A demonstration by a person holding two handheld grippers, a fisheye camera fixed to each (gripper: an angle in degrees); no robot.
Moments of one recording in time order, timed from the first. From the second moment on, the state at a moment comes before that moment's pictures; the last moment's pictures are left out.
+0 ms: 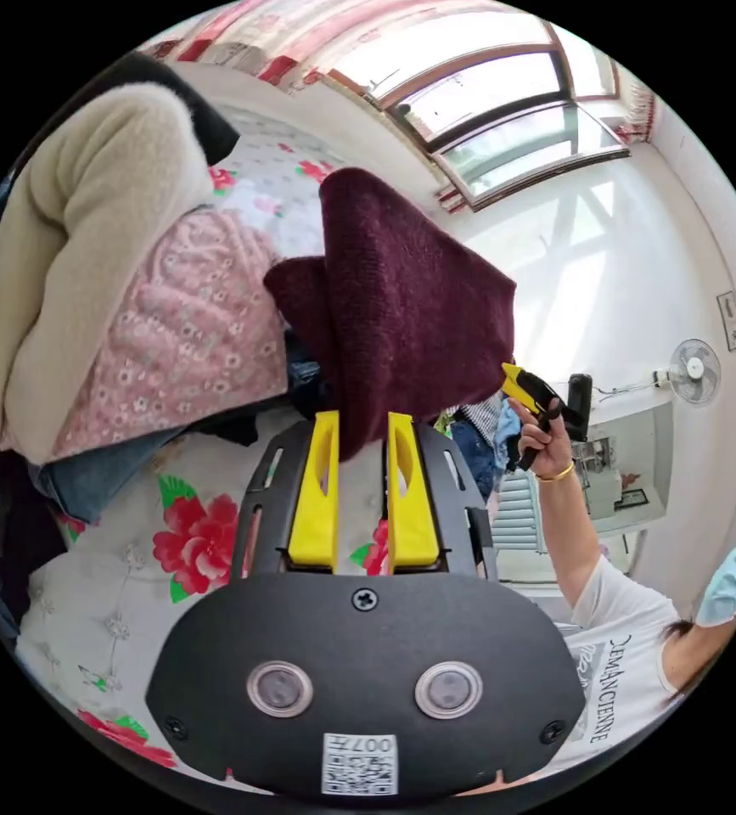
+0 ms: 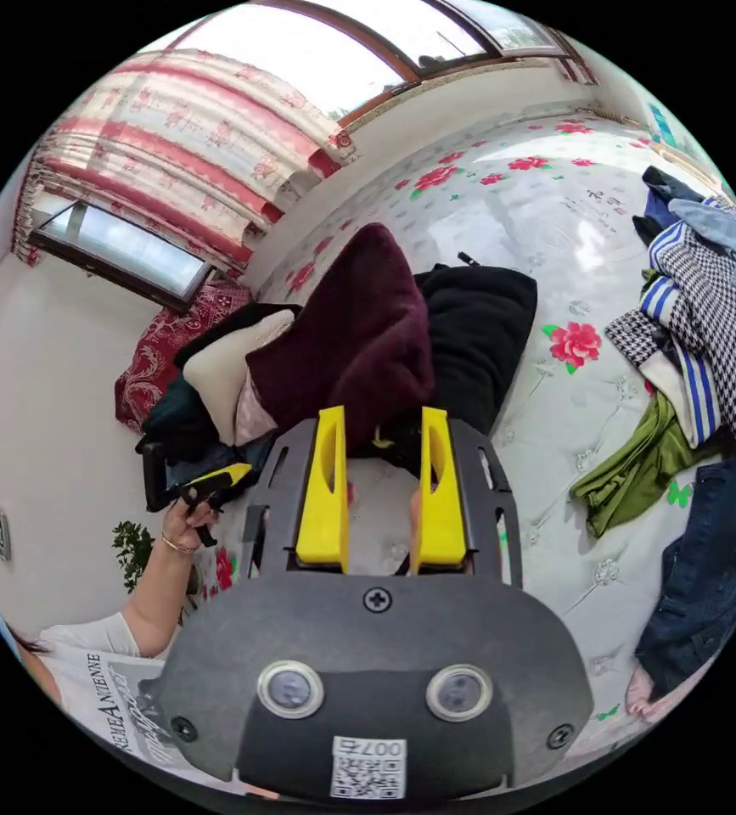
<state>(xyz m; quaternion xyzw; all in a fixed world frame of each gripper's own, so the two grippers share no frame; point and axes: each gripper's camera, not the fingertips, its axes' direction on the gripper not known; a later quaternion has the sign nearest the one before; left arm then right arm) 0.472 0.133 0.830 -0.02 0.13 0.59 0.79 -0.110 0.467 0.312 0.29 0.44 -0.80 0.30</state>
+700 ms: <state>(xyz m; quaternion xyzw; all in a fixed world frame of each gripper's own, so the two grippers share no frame) 0.358 0.489 0.968 -0.07 -0.22 0.71 0.67 -0.029 0.437 0.070 0.67 0.40 -0.63 0.07</state>
